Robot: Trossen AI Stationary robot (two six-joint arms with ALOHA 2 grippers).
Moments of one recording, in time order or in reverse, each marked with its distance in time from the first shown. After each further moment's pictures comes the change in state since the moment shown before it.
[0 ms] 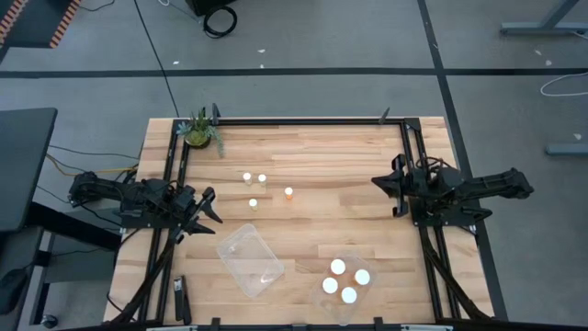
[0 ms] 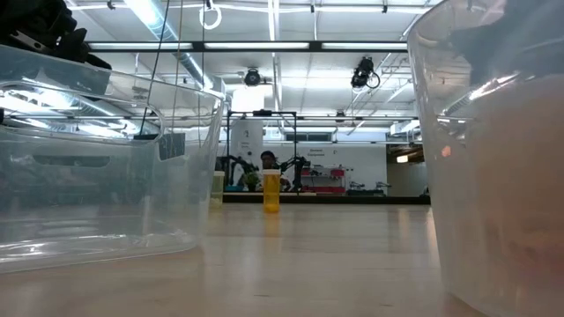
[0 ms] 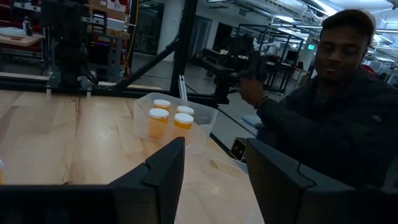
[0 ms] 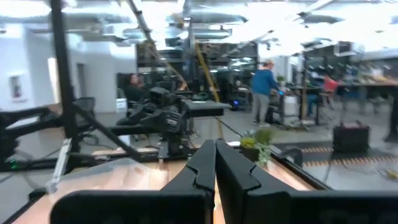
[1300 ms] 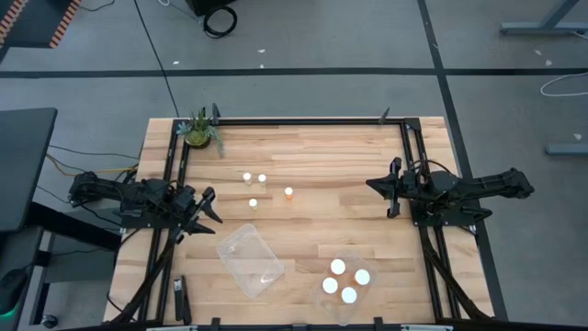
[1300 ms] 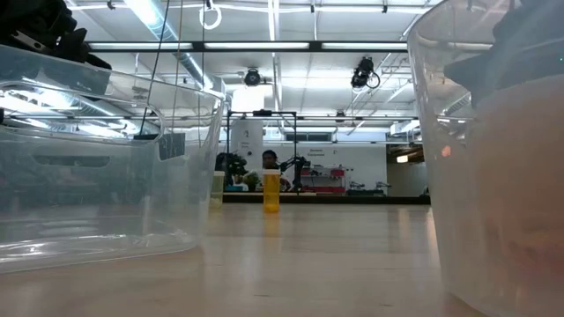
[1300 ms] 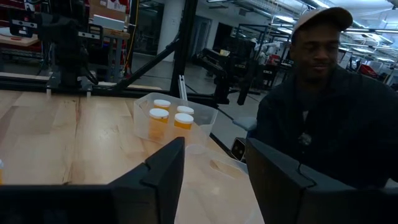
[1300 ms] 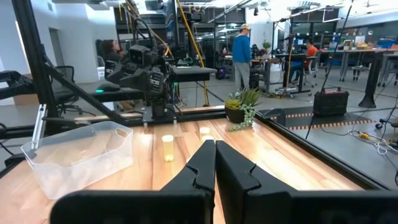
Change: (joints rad) left arm 0.000 0.000 0.000 0.000 0.000 0.000; right arm 0.000 0.013 -0.030 -0.112 0.066 0.031
